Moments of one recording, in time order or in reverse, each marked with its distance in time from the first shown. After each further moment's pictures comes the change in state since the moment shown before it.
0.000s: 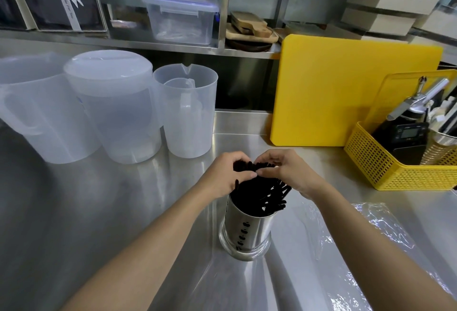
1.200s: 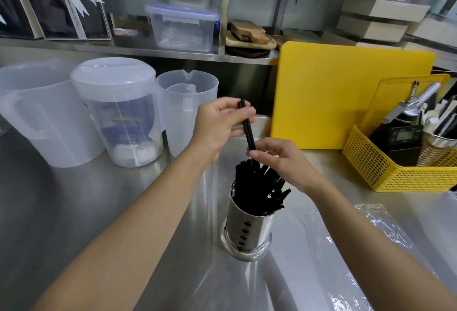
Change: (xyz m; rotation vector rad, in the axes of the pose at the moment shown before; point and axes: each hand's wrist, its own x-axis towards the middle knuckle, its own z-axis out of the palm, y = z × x) left_hand 0.002 0.079 -0.045 -0.610 0.310 0.072; right_hand -0.014 -0.040 0.005 0.061 0.043 -0.243
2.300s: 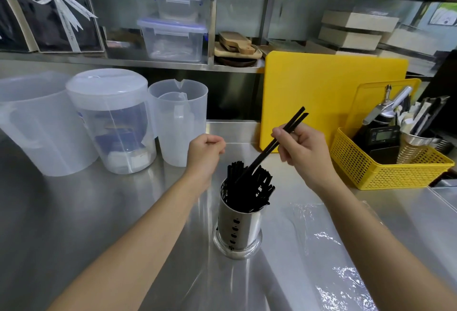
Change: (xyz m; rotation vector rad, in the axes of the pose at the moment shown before) left_hand -0.015 -0.048 -0.003 0.190 0.219 -0.155; right_hand -0.035 -0.031 -0.027 0.062 0.396 -0.127
